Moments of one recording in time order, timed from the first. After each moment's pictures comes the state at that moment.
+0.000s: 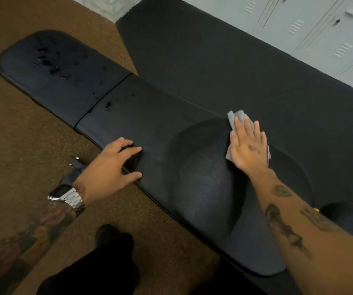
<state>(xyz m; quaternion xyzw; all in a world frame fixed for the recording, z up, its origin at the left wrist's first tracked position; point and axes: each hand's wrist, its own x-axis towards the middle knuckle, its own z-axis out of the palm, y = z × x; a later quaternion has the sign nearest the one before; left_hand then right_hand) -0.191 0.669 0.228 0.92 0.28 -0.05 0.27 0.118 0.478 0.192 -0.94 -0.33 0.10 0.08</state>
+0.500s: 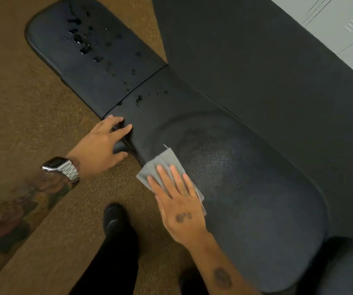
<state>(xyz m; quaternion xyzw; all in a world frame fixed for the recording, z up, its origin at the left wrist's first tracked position) -0.229 0.752 0.230 0.91 0.34 -0.09 0.21 -0.096 0.514 0.186 -0.75 -0.65 0.11 0.04</state>
